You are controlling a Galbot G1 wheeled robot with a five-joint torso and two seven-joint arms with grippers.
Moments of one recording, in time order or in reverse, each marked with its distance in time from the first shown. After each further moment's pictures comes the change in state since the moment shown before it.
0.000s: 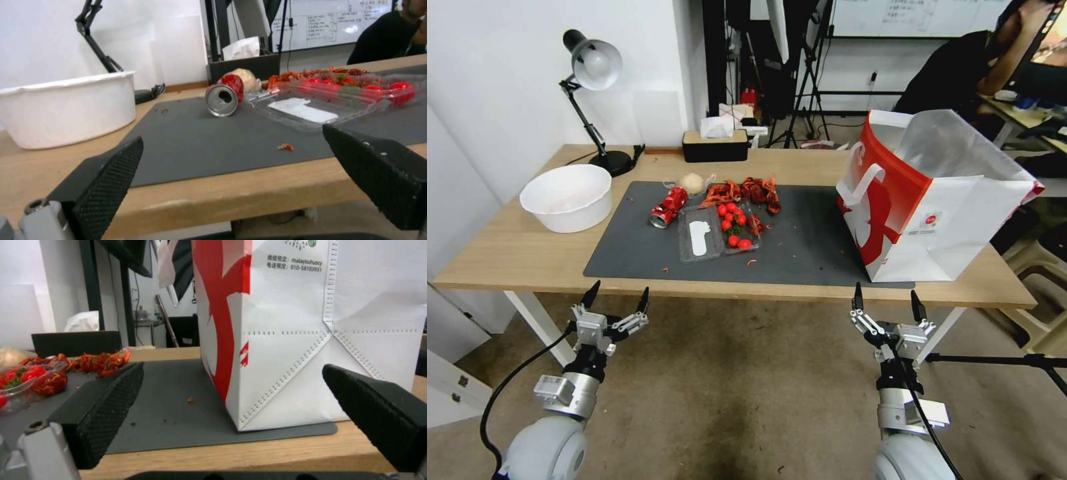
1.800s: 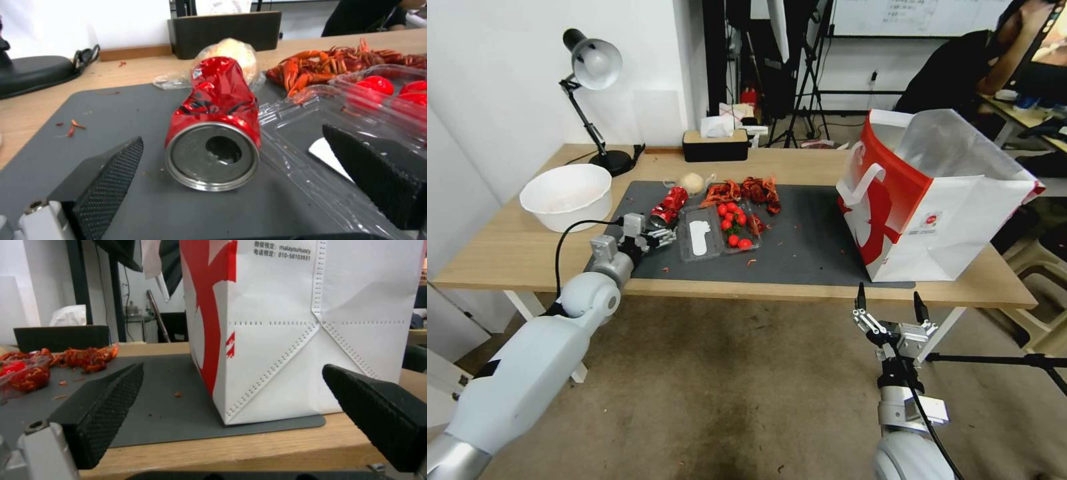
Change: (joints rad) left arm -0.756 0.216 0.388 0.368 -0.388 0.369 0.000; right arm 0.013 0.015 0.005 -0.016 -0.003 -0.016 0.002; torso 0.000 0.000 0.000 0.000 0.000
